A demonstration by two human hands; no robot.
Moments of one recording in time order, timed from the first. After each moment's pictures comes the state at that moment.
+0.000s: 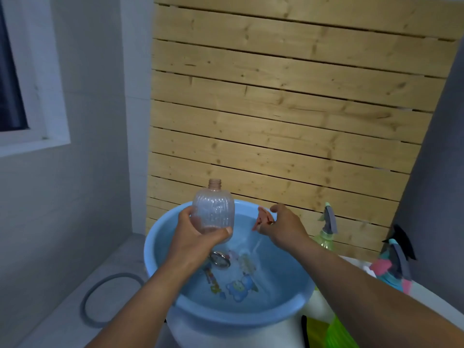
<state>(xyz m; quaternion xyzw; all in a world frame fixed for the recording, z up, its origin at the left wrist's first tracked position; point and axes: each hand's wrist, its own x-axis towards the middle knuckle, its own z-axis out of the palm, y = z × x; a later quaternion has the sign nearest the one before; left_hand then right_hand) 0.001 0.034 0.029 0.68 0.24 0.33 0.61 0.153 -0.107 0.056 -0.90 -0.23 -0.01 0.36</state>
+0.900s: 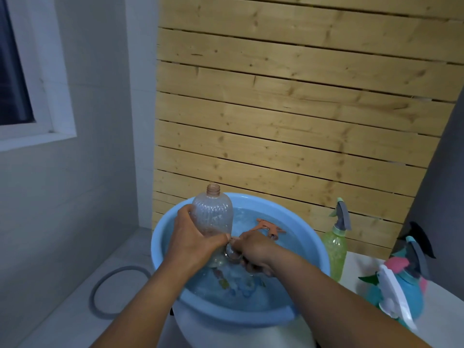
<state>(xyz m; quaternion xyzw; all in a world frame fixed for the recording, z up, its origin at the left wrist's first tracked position) 0.001 0.055 0.008 0.75 0.25 0.34 0.51 0.107 -0.060 0.020 -0.82 -0.21 0.33 0.42</state>
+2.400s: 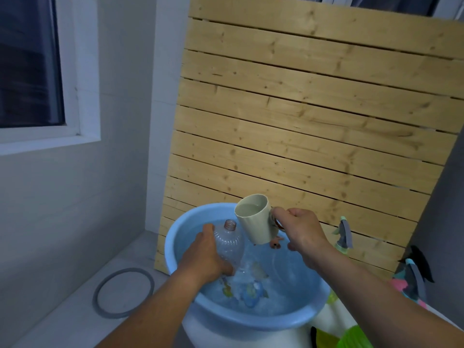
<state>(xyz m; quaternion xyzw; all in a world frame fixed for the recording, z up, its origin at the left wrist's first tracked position) -0.006 0.052 0.004 0.87 0.26 0.17 0.38 0.097 -0.105 0.099 -0.80 -0.22 0.04 0.56</state>
